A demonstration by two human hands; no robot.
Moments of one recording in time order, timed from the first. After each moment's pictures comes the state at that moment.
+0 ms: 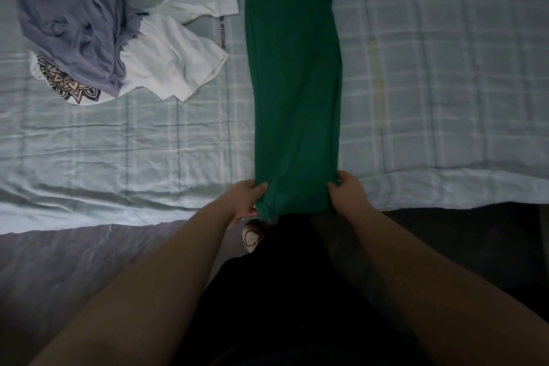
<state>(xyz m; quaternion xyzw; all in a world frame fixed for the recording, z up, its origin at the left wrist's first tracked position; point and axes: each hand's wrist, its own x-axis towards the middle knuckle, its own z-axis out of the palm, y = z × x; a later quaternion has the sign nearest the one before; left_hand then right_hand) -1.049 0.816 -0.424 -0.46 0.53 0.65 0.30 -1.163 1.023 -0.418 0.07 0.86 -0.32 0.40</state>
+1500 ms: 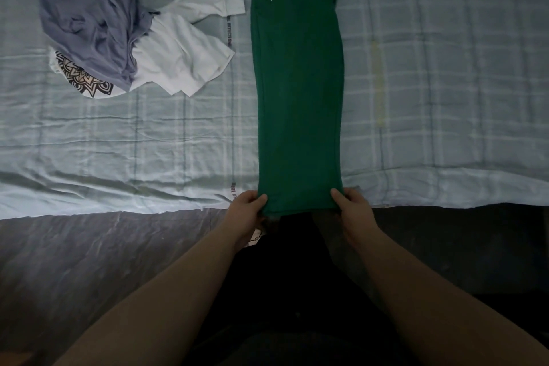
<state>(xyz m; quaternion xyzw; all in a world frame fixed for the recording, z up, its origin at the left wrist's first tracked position) -1.010 0.867 -0.405 -0.54 0.43 0.72 0.11 -1.125 1.059 -0.420 0.26 0.67 -0.59 0.37</state>
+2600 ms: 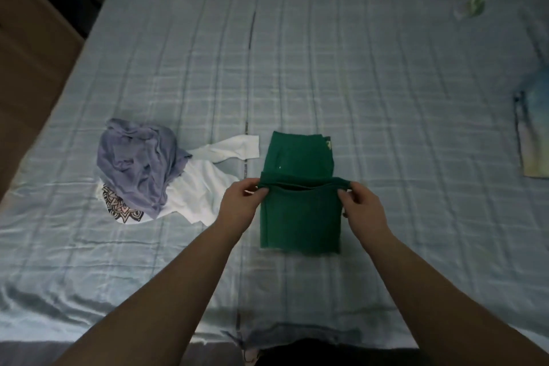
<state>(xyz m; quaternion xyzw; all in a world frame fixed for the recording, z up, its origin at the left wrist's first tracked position) -1.249 0.693 -0.239 -0.40 0.71 0.58 -0.04 -1.375 0.907 -0.253 -0.02 0.83 -0.50 0.24</state>
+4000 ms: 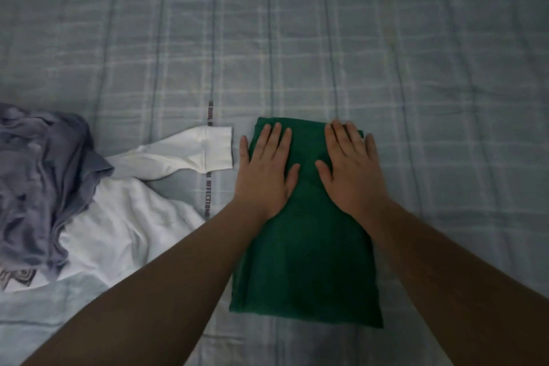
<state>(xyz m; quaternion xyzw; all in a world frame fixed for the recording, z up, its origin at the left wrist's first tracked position) -1.450 0.634 -0.515 -0.16 0.98 0.11 0.05 -1.561 0.796 -0.520 -0.37 0.92 -0.03 0.10</state>
